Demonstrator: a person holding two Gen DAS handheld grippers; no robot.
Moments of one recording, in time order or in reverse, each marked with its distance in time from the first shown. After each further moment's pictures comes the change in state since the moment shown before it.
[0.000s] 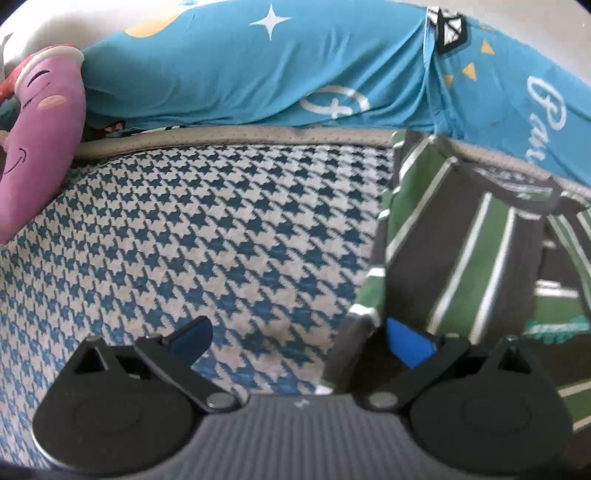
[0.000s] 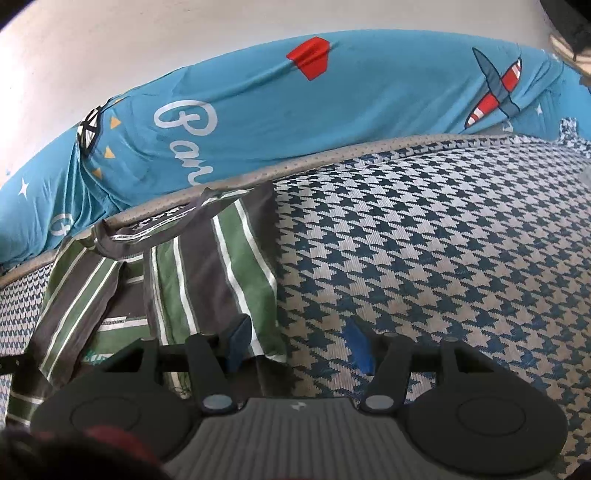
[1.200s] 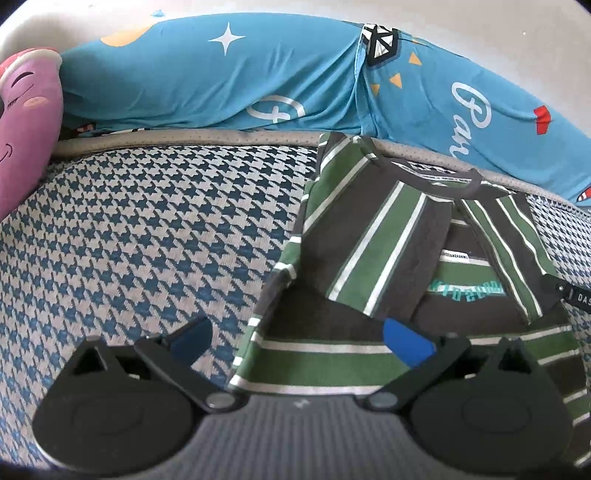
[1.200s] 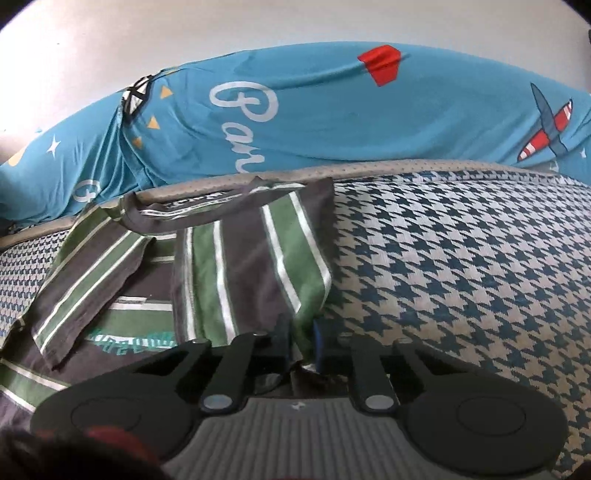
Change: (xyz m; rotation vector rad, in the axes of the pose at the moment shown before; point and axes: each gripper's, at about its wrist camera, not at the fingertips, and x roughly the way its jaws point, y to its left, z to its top) left arm -0.065 -0.016 -0.018 0.010 -0.006 -0.174; right arm 0.023 0.032 -0.011 -0.172 -0.073 0.062
